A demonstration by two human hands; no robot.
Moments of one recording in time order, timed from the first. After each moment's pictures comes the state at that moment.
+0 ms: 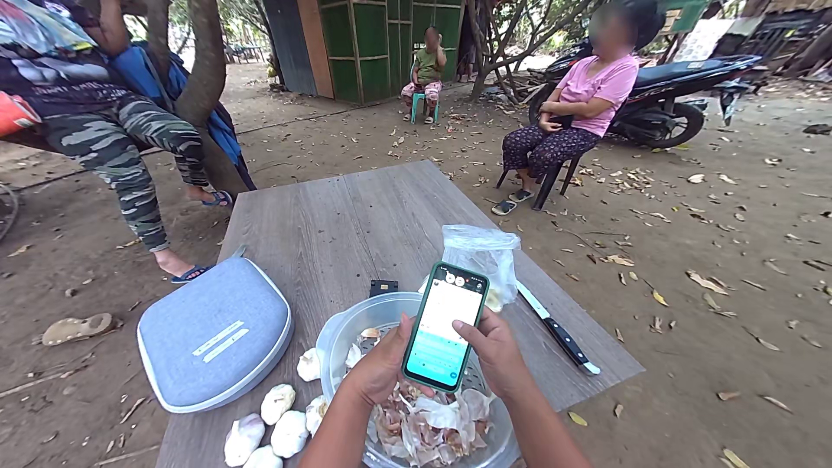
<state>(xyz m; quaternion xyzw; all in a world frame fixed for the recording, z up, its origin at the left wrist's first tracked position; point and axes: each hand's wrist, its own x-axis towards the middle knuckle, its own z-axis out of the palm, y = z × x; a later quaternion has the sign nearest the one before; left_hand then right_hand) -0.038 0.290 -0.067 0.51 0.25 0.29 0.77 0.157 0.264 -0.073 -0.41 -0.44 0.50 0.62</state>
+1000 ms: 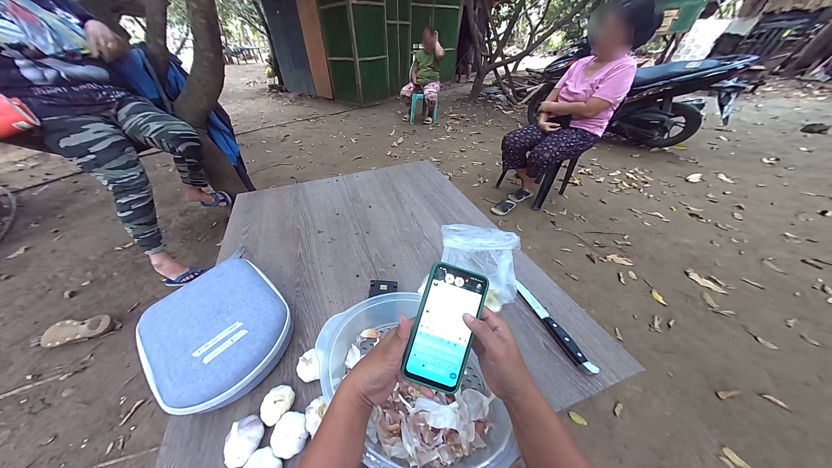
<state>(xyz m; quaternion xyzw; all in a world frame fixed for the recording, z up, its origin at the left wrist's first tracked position) -0.039 0.290 -0.070 0.51 0.24 0.29 0.77 0.160 0.264 -0.076 -0.41 -0.44 0.50 0.63</state>
